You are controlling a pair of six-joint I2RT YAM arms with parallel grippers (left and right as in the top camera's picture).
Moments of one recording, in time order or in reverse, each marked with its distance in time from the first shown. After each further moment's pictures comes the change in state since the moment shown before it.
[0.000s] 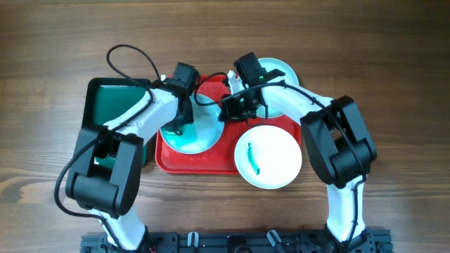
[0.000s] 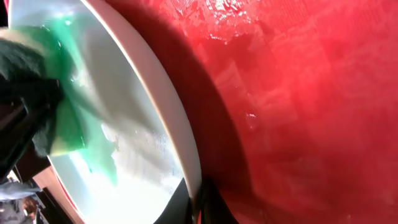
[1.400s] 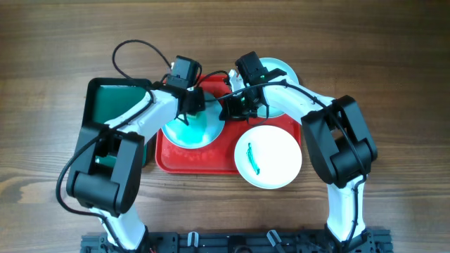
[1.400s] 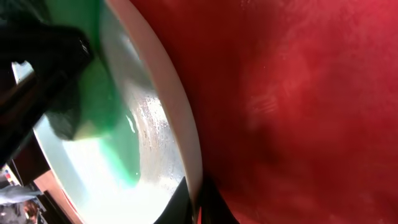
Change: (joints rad) left arm 0.003 0.006 -0.019 0.336 0.254 0.060; right arm -0.007 0.000 0.000 0.004 0.003 0.005
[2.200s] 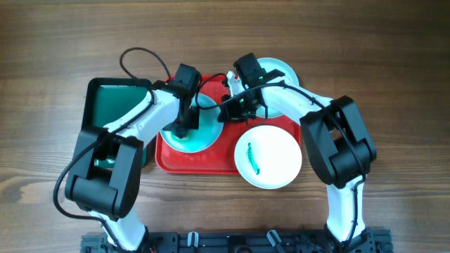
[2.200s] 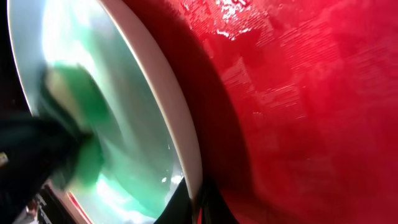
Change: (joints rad) left arm -0.014 -0.021 0.017 -0.349 -0.136 0.063; right arm 0.008 0.000 -0.003 -0.002 -0.012 -0.011
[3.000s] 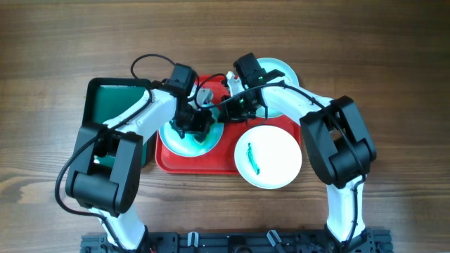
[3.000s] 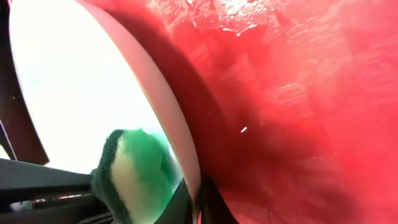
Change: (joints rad) left arm 0.025 0.021 -0.010 0.018 0.488 0.237; right arm 0.001 0.000 0.000 -0.001 -0.002 -0.005
